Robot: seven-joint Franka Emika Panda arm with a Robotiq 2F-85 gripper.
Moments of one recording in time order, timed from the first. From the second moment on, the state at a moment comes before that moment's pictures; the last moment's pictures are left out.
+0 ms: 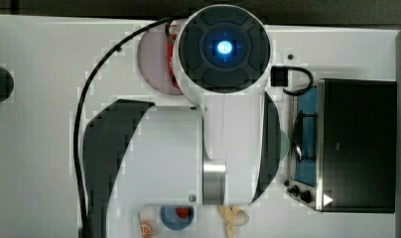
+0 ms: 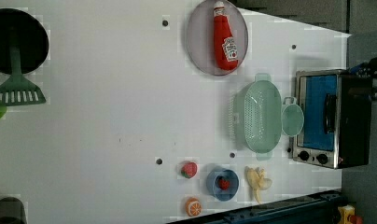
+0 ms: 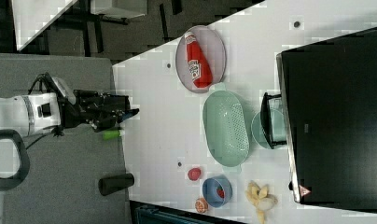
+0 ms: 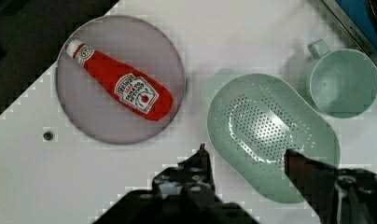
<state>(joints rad) 0.01 -0.04 -0.01 -1.81 -0.02 0.22 -0.02</state>
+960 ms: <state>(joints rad) -0.02 -0.49 -0.03 -2.28 -0.05 0.37 0.04</state>
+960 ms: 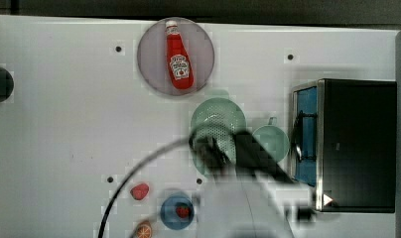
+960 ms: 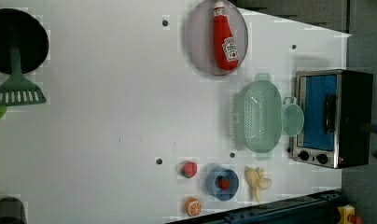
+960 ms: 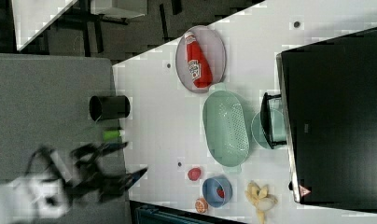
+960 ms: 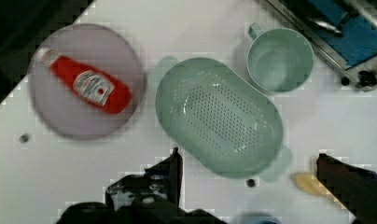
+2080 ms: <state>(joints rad) 0.01 0.31 -0.03 -2.38 -0.04 1.09 0.61</state>
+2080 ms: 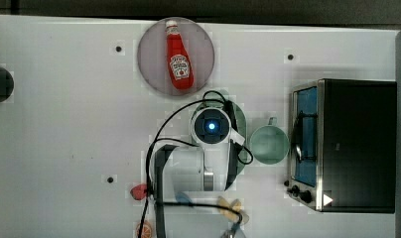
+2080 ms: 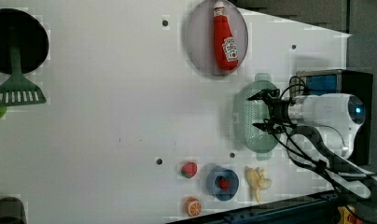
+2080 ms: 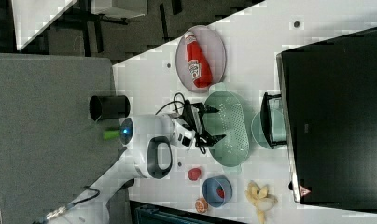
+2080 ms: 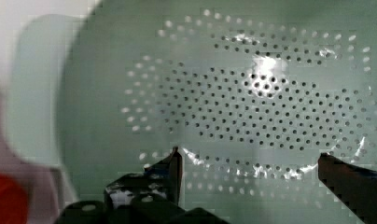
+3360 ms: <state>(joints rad) 0.11 0.40 0.05 -2.40 0.15 1.14 0.73</state>
